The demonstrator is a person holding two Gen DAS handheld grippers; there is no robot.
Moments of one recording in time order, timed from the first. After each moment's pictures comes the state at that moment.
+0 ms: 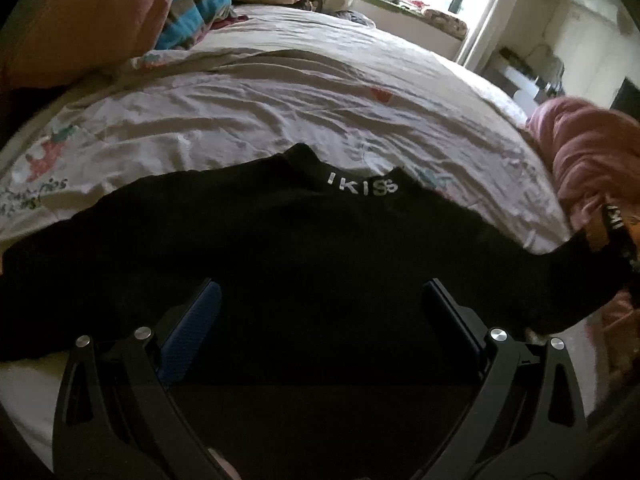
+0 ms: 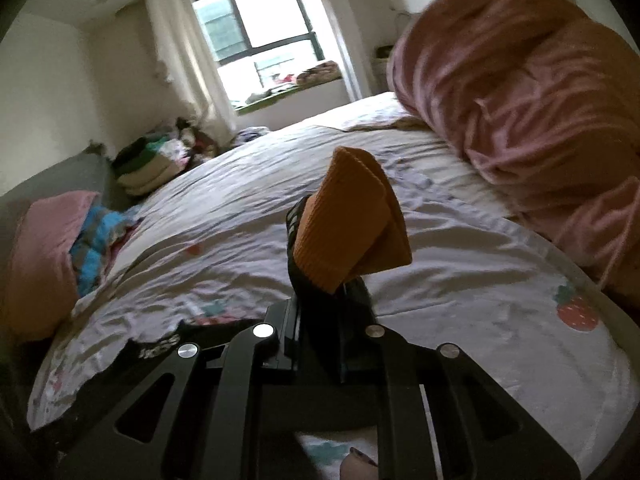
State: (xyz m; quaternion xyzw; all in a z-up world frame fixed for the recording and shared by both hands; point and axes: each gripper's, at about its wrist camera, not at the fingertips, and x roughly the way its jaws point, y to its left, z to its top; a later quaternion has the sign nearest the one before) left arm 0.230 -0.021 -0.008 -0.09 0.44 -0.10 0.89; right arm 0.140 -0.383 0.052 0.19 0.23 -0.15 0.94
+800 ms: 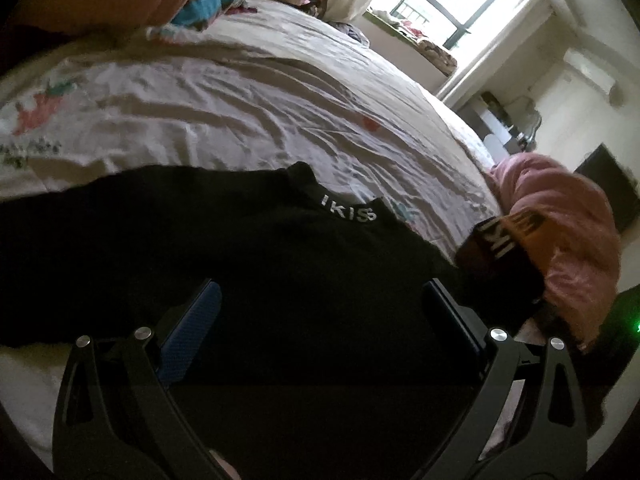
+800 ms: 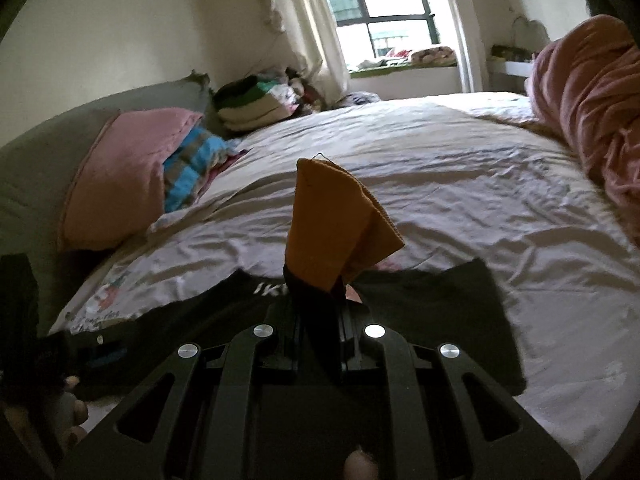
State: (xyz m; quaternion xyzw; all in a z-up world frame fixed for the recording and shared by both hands) left arm 0.233 0.035 0.002 -0.23 0.44 -0.16 0.86; right arm 0.184 -0.214 0.037 0.11 0.28 0.03 0.95
